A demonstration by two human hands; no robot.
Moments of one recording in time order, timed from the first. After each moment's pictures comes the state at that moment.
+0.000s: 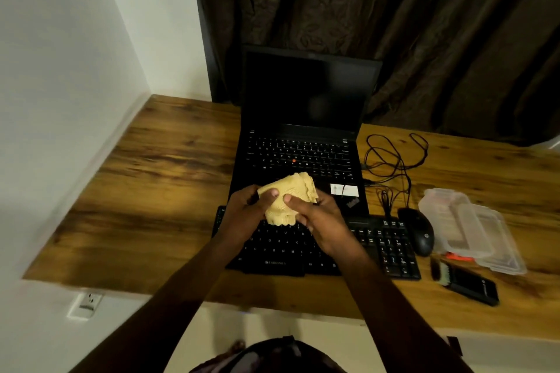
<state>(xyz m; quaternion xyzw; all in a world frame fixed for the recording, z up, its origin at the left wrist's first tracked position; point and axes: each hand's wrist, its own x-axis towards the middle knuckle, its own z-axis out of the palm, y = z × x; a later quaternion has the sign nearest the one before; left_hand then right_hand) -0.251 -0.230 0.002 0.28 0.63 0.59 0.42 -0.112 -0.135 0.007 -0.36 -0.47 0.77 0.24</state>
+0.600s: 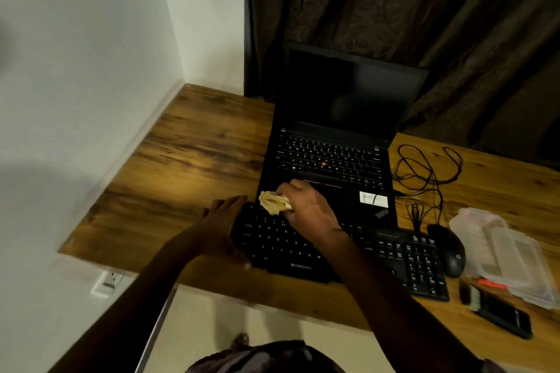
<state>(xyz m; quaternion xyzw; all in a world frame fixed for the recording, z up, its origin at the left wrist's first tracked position) -0.352 -0.296 -0.030 0.54 0.77 0.05 0.33 -0.185 -0.136 -0.019 -0.23 -0.96 0.15 0.08</state>
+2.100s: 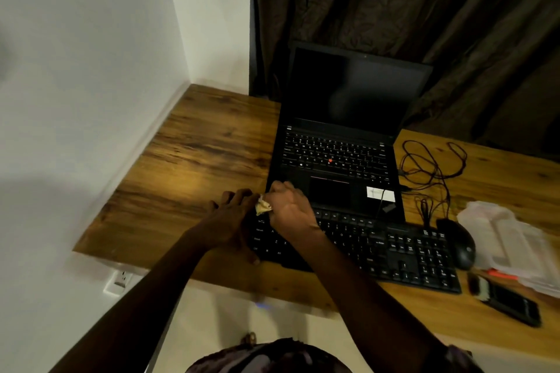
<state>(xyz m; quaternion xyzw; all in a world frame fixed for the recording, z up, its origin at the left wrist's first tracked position) -0.363 -0.293 -0.051 0.58 0.77 0.02 0.26 -0.225 -0.187 -0.010 -0.28 -0.95 0.12 -0.02</state>
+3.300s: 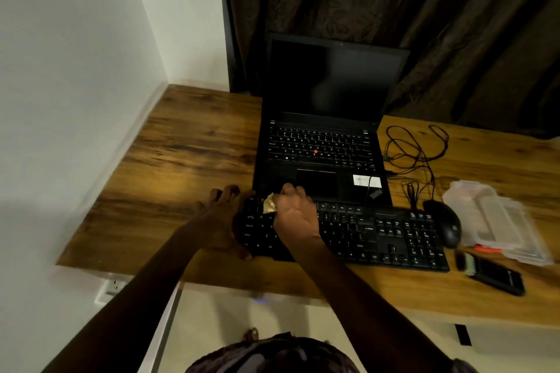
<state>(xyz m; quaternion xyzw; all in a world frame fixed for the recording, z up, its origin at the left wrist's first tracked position) -0.358 -0.287 -0.042 0.59 0.77 -0.01 0.24 -0.198 -0.191 -0.011 -0.40 -0.91 0.10 -0.07</state>
